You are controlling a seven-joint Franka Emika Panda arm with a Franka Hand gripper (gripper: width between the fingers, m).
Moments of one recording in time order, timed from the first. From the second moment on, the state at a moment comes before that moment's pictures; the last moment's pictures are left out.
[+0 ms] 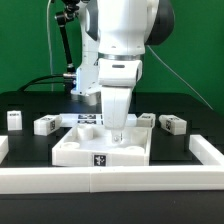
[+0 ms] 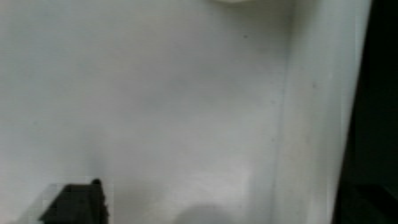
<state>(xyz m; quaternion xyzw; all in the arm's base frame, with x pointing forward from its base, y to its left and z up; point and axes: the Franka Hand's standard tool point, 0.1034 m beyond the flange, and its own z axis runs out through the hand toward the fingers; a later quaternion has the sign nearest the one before) 0.465 0.010 0.011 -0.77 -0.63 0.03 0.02</state>
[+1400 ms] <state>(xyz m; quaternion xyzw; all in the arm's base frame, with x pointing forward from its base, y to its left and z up) 0.462 0.012 0.007 -0.78 -0.63 0.03 0.02</state>
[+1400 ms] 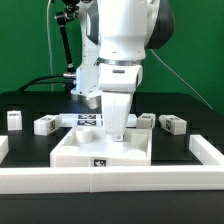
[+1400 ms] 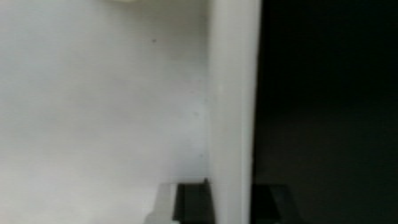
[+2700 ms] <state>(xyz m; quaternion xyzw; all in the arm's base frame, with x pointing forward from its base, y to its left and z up) 0.485 0.046 0.008 -0.72 -0.69 0.01 0.03</state>
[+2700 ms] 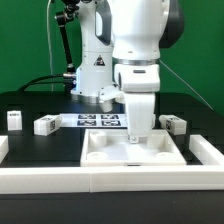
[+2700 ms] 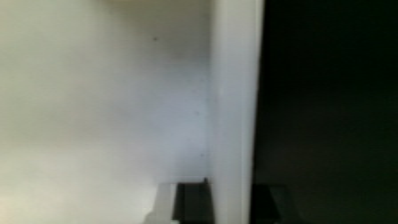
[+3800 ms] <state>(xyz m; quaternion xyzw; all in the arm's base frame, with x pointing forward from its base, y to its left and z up) 0.493 0.080 0.006 -0.73 -0.69 0.01 0.04</state>
